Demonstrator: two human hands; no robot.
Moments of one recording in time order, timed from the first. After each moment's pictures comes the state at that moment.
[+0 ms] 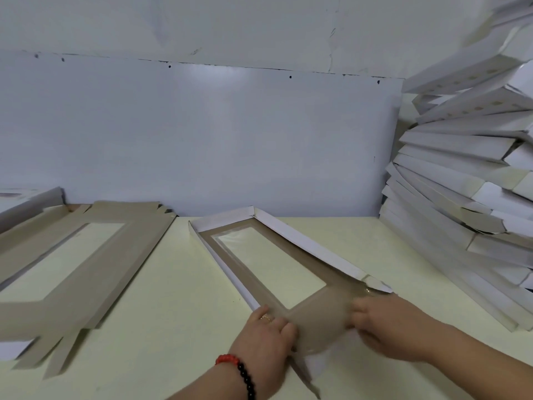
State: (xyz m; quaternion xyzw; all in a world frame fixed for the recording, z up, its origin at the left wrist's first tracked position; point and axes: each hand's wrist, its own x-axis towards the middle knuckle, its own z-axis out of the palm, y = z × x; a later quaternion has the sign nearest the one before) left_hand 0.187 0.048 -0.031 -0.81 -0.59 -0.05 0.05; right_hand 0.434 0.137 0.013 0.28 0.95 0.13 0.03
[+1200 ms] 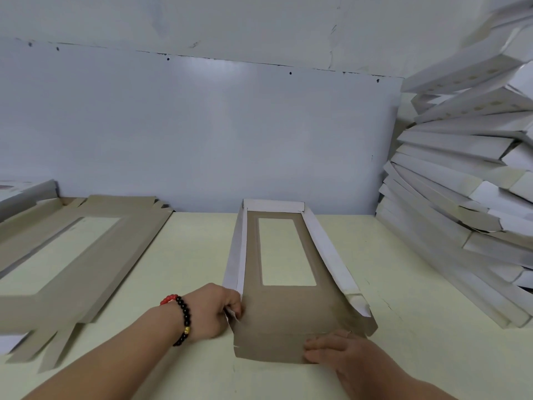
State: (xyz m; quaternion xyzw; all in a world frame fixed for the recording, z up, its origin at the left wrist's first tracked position) left_hand 0.078 0.075 -0.018 -0.76 -0.61 -0.11 -0.19; right_hand 0.405 0.082 -0.043 0.26 0.96 0.05 -0.08
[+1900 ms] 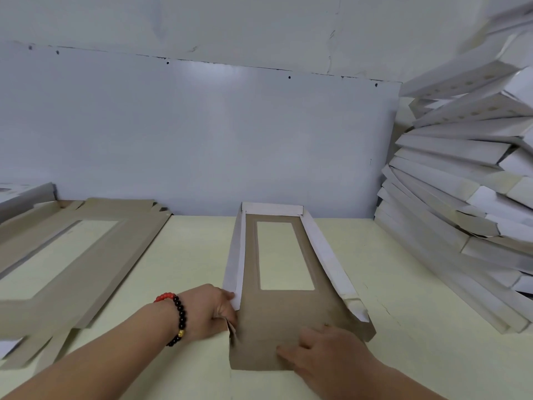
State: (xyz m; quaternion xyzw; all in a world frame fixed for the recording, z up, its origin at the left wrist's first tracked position) left_hand 0.071 0.082 -0.012 -0.83 -0.52 -0.06 -0.16; right_hand 0.361 0.084 -0.027 0.25 0.96 0.12 -0.06
